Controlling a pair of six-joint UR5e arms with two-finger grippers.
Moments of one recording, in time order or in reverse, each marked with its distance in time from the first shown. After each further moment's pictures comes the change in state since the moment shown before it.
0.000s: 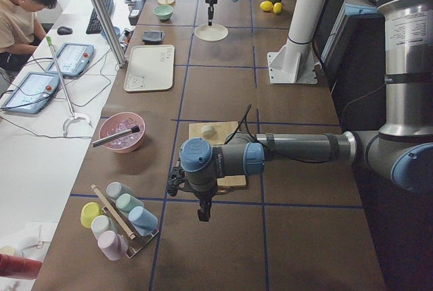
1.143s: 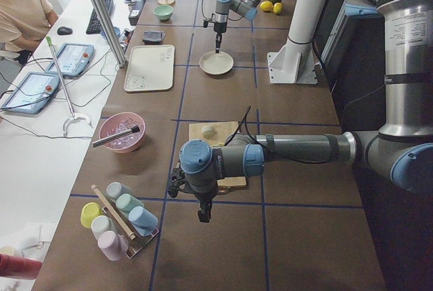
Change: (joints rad) left arm 0.006 0.000 0.009 -0.003 -0.002 -0.001; right arm -0.236 0.182 -0.010 -0.279 -0.290 0.144
